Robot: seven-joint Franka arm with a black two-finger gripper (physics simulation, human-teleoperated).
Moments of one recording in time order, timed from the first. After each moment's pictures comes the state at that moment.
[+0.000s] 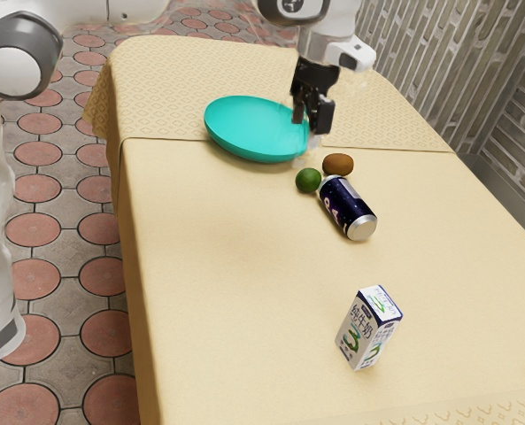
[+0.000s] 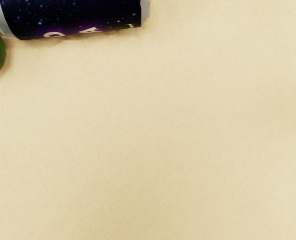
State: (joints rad) arm -0.21 0.02 0.22 -1.39 -0.05 1.52 0.02
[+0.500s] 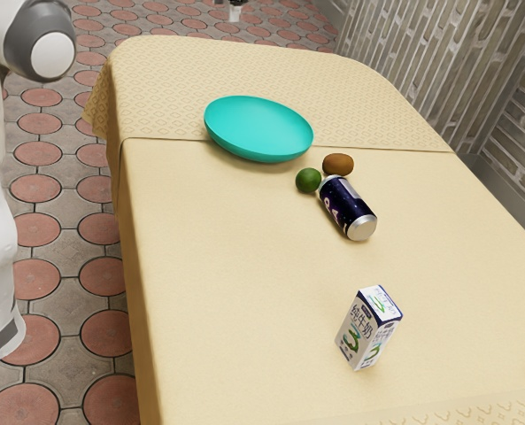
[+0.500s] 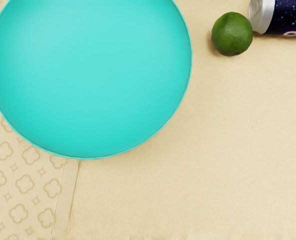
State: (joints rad) arm 0.31 0.03 0.28 -1.15 -0.08 1.32 0.40
